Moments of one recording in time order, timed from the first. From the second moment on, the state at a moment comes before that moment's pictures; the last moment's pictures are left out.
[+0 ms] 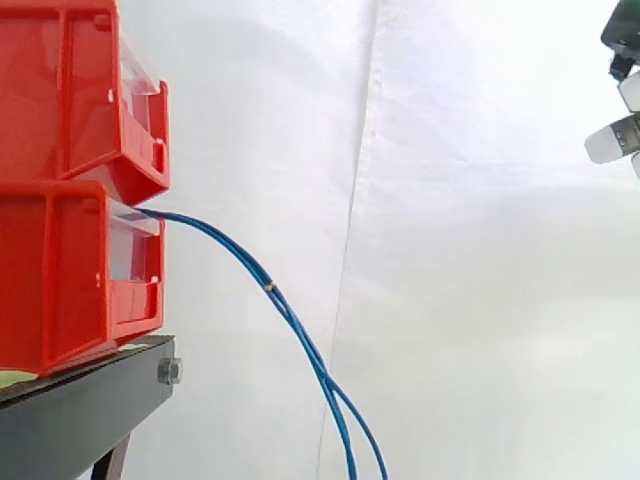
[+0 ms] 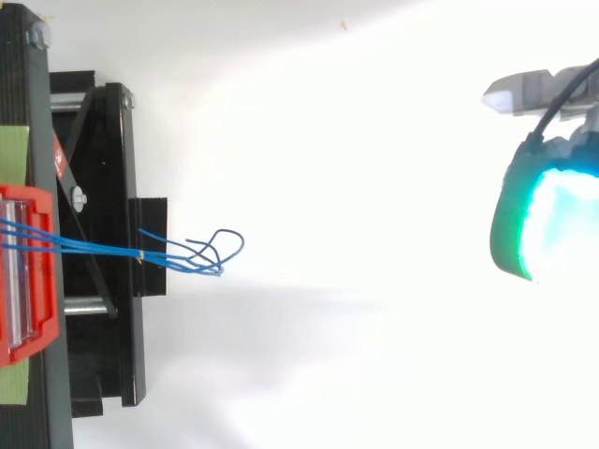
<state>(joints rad) 0.05 -1.74 -1.58 -3.02 -1.51 -0.04</state>
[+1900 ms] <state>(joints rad) 0.11 -2.36 -1.26 -2.53 -1.26 -0.16</state>
